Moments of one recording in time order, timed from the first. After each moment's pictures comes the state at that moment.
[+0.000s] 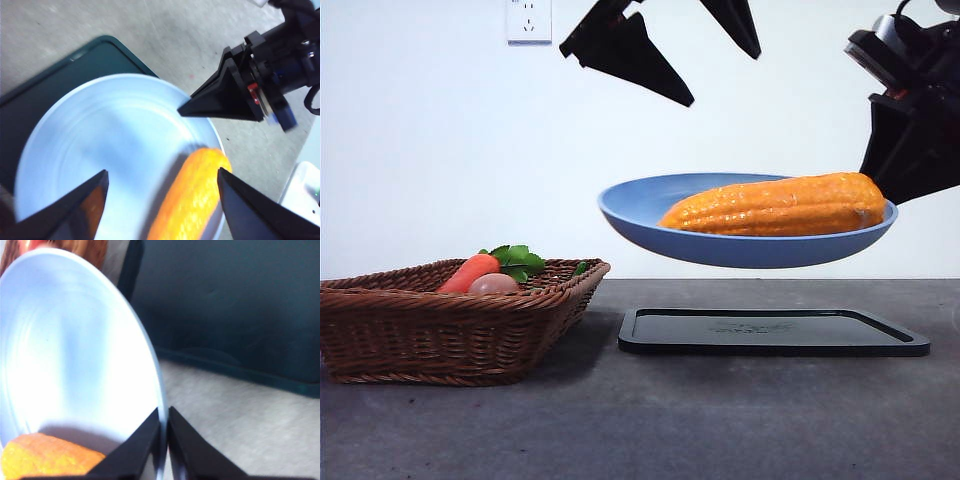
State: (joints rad) left arm -0.80 1.59 1.48 -0.60 0.23 -0.13; right arm 0.14 1.29 0.88 -0.52 -0.54 0.23
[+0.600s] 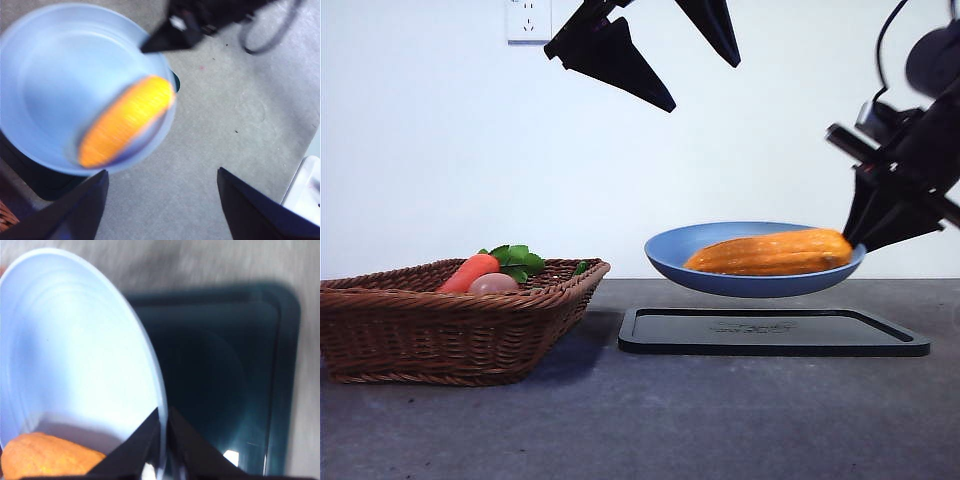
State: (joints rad) left arm -0.78 1.59 1.49 -0.65 0.23 -0.12; right arm 0.04 1.70 1.16 -0.44 -0.54 0.24
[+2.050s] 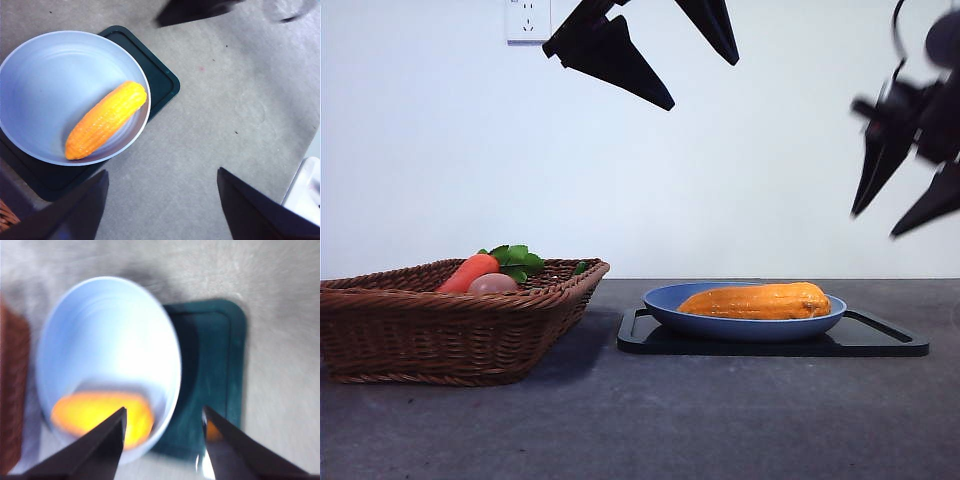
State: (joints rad) left arm -0.78 1.59 1.49 -0.65 0.23 -0.12; right arm -0.03 1.64 1.29 -0.70 -0.52 0.17
